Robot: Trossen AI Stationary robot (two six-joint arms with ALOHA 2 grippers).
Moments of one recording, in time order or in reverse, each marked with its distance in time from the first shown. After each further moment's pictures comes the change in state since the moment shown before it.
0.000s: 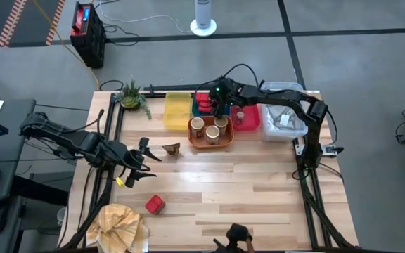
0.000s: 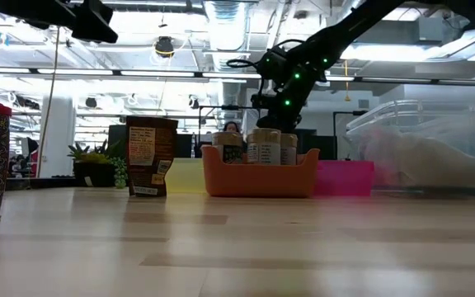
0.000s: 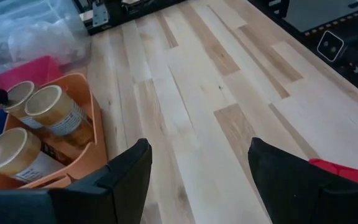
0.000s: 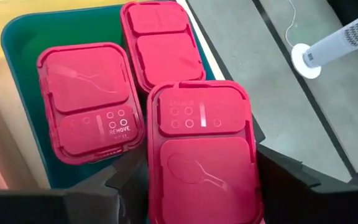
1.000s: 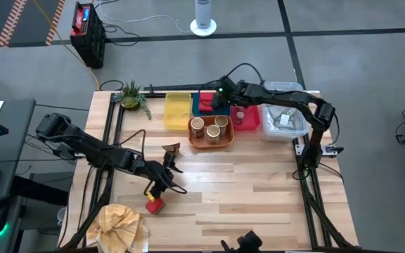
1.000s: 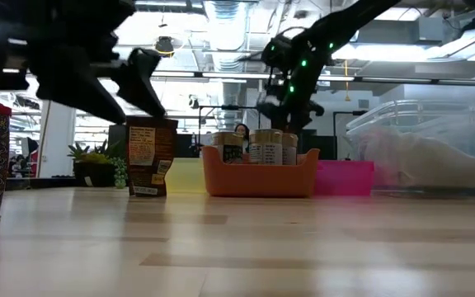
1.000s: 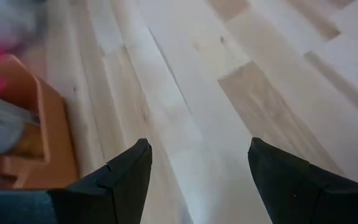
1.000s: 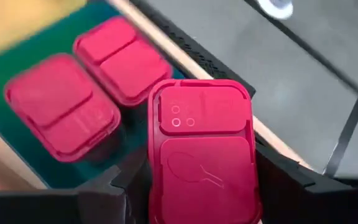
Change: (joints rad) left arm 0.008 0.540 0.000 0.347 -0.032 0.140; right arm 0.028 -0.078 -0.002 -0.129 0.122 0.448
